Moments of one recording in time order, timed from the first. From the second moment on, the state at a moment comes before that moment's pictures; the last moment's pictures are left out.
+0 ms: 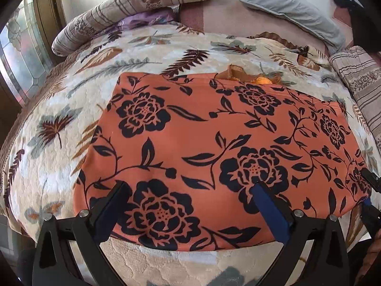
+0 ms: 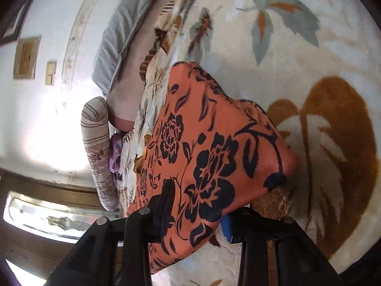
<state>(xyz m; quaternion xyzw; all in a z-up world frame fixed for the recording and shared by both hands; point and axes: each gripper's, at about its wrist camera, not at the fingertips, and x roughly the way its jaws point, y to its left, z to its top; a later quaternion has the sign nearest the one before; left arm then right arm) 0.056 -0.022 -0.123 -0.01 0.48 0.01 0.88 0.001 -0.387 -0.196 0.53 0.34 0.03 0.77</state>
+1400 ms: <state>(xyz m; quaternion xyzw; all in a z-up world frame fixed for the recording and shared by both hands) 0.075 -0.034 -0.141 0.01 0.51 0.01 0.86 0.013 -0.394 -0.196 0.51 0.34 0.03 0.79</state>
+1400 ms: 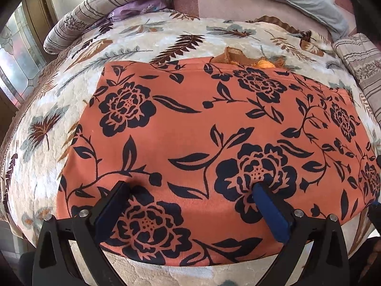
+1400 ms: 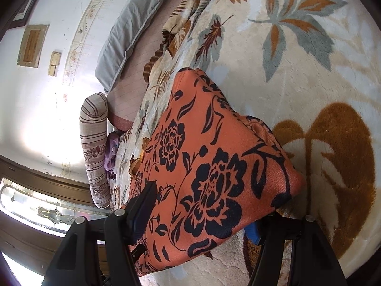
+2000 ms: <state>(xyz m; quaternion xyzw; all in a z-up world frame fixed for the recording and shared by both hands) 0.082 -0.042 -0.149 0.01 0.51 0.01 0.86 0.018 -0.401 -0.196 0.52 0.35 0.02 0.78</state>
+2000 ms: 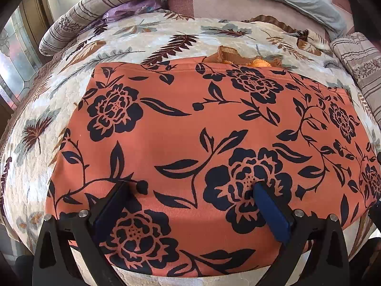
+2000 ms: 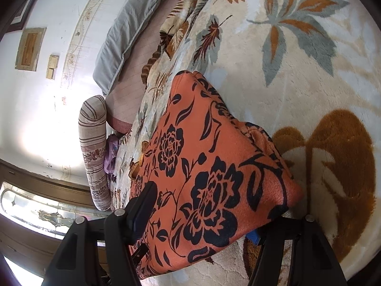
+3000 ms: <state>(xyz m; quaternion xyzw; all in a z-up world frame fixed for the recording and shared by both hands) 0.013 0.147 -0.102 -0.18 0.39 0.13 0.89 0.065 -0.226 -0.032 0.20 0.31 0.09 0.92</state>
